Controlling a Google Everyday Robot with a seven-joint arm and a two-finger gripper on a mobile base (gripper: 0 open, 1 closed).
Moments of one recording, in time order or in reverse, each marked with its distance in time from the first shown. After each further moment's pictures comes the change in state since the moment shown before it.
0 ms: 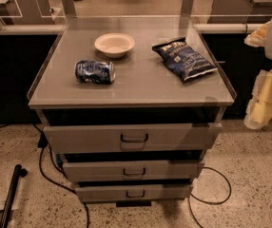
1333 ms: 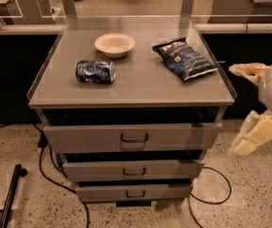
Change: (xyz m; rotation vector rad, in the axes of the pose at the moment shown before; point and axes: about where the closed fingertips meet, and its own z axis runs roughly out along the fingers) arm 0.000 0.033 0.056 0.026 -0.339 -0.059
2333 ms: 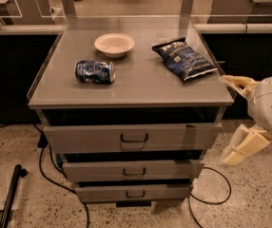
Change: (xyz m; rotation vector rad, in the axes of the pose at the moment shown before) arm -0.002 0.017 0.026 0.002 -0.117 -0.027
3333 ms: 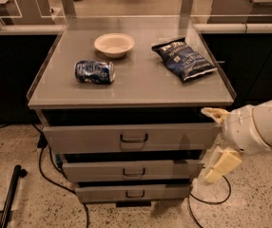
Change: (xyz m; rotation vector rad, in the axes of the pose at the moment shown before) arm 0.050 0.029 0.080 -0.127 0.022 0.103
